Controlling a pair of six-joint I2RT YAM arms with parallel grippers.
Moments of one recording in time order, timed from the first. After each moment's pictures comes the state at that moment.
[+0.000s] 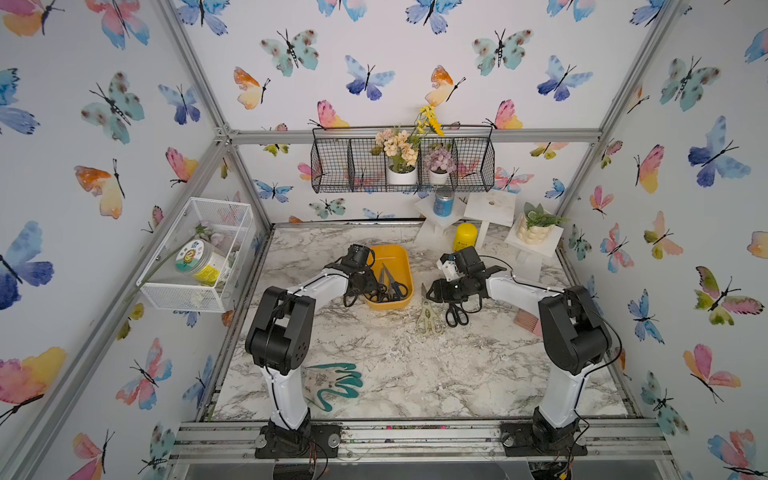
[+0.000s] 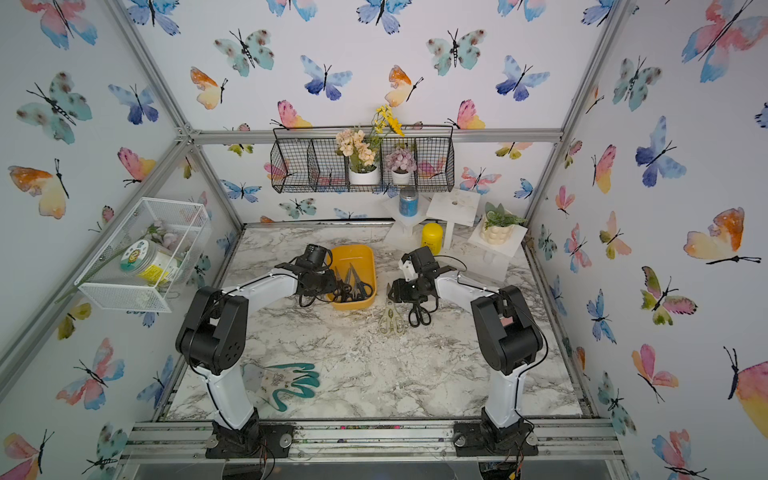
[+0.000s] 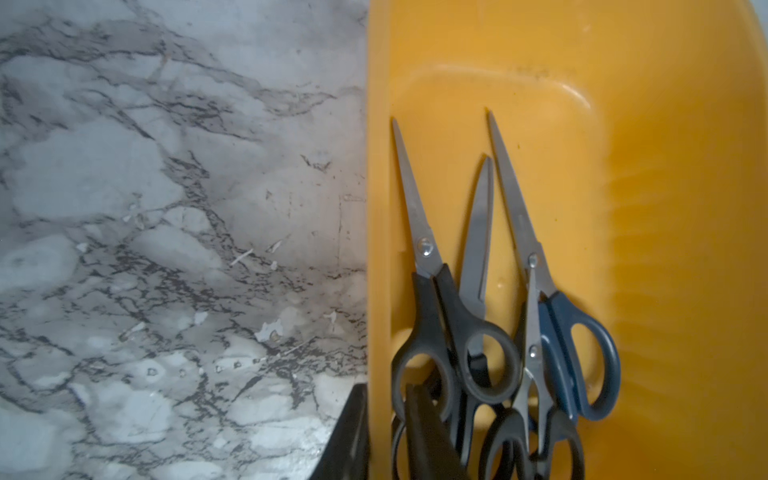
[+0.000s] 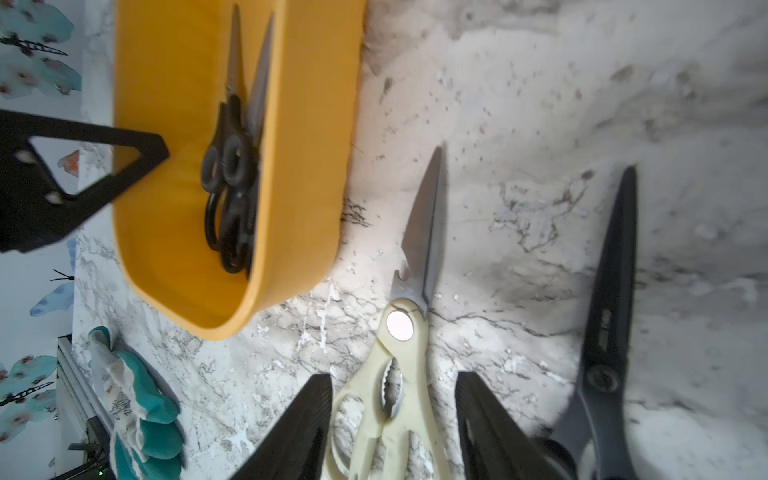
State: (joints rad) left arm -0.36 1.87 1.26 -0.39 -0.02 -0.49; right arm 0.48 1.87 1.26 -0.39 -0.39 0.33
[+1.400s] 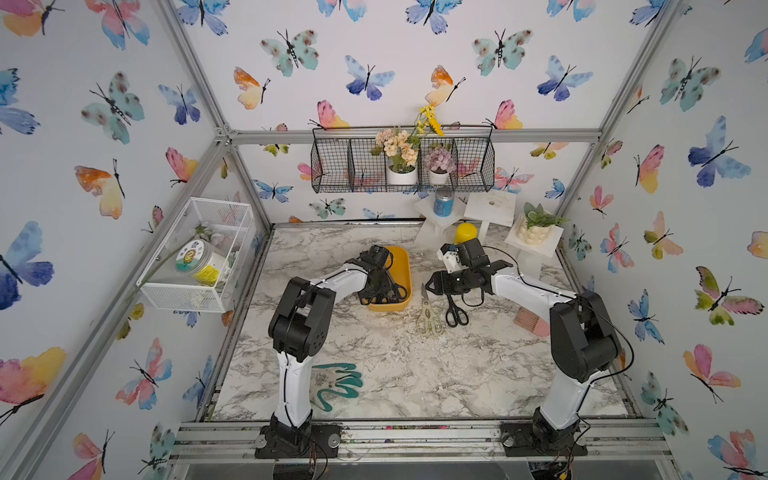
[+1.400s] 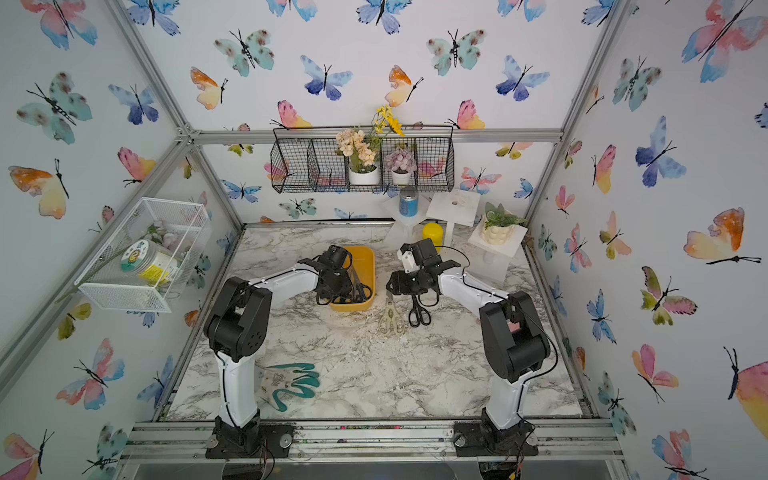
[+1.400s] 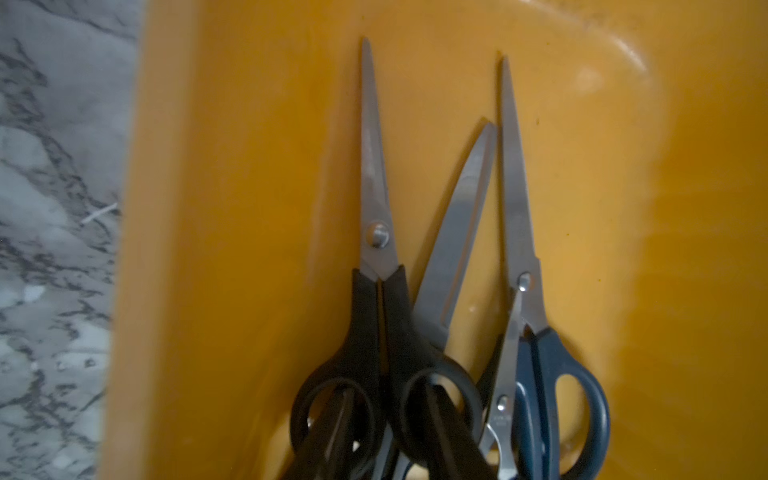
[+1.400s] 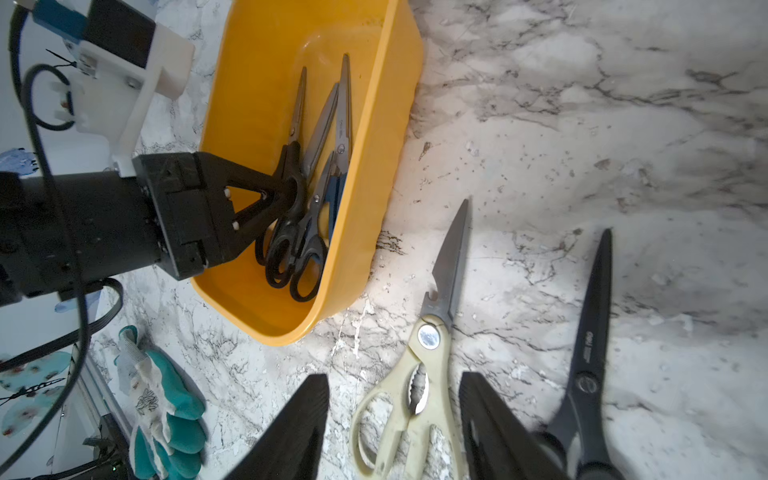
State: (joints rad) left arm -0.45 2.05 1.43 -0.52 -0.06 -0.68; right arm 0.48 1.82 1.29 -0.40 -0.39 0.30
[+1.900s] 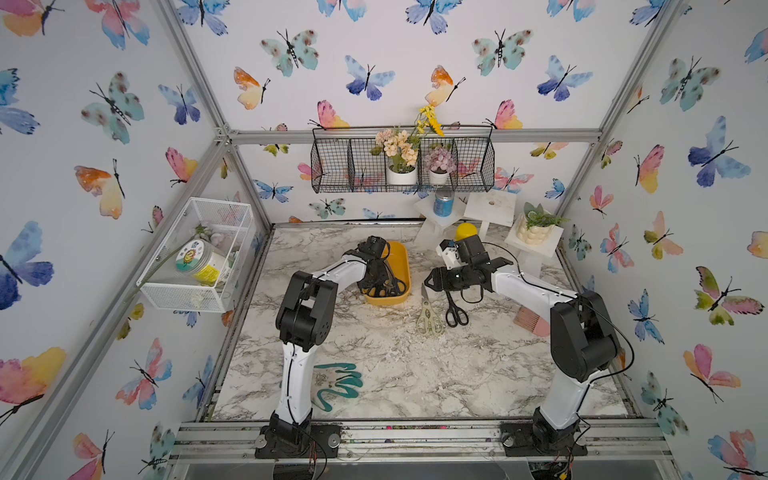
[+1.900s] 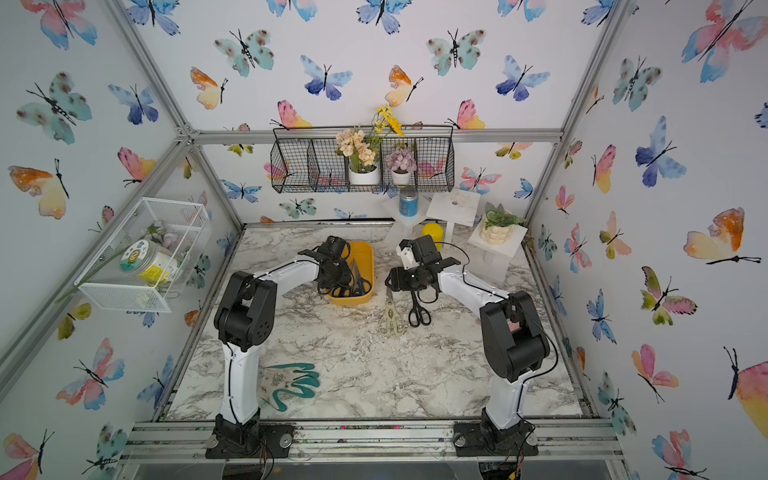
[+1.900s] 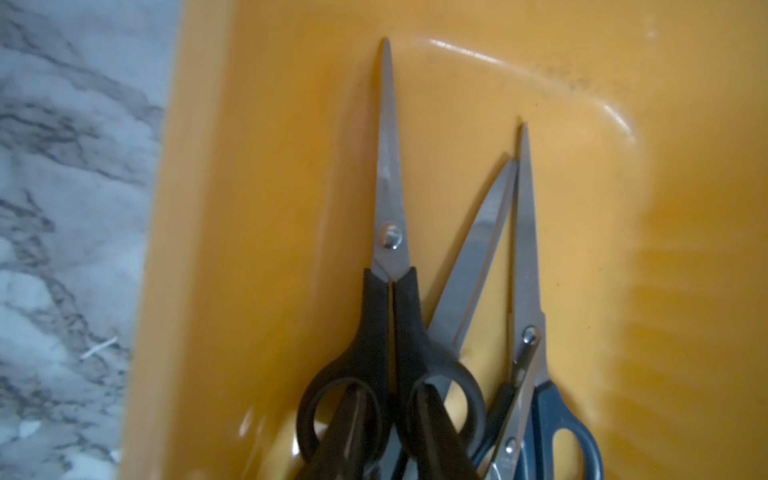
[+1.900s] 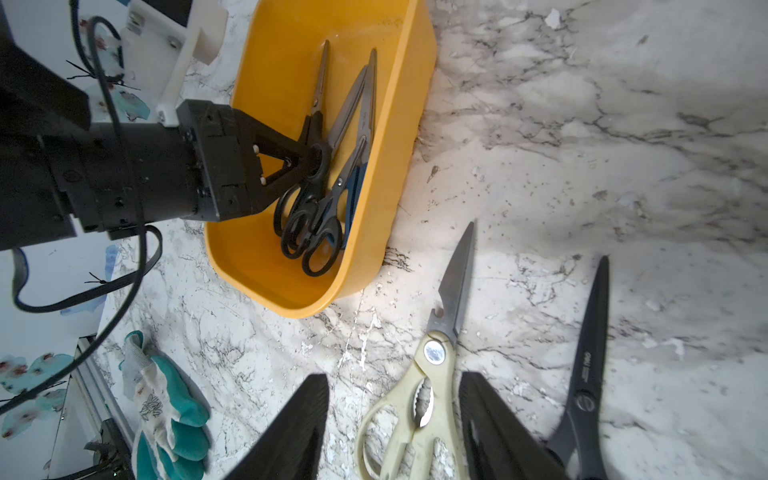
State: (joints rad) left arm -0.40 2.17 1.61 -0.53 -0.06 -0.66; right arm 0.48 1.83 1.33 -0.41 -0.39 0.30
